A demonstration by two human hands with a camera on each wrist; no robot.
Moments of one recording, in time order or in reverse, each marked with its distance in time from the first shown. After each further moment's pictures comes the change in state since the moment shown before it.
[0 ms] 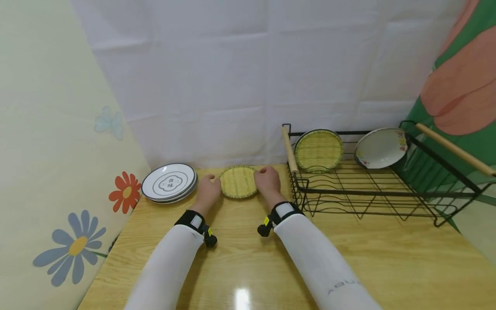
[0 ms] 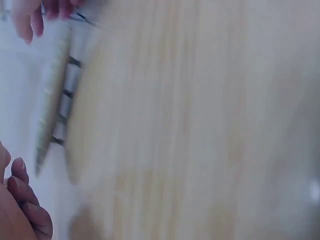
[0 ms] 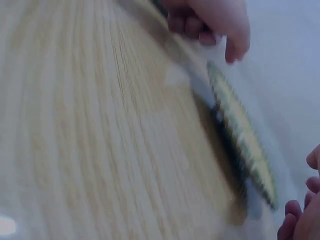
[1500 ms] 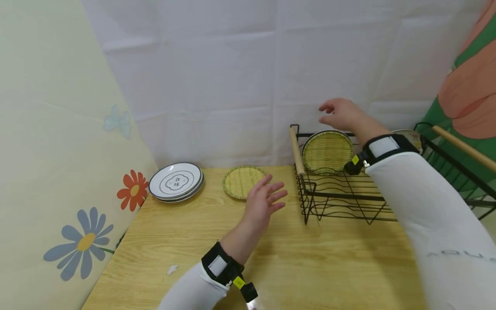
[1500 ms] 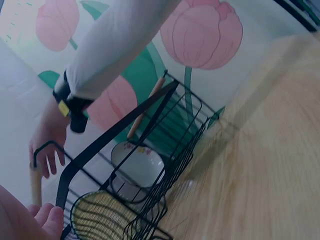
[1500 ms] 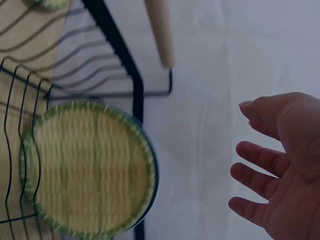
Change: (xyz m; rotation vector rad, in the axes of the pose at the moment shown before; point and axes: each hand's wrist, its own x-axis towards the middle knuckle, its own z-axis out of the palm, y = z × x) left_hand -0.153 0.134 0.022 -1.085 -0.462 -0.105; right_hand 0.104 -0.078 -0.267 -0.595 -0.303 -0.448
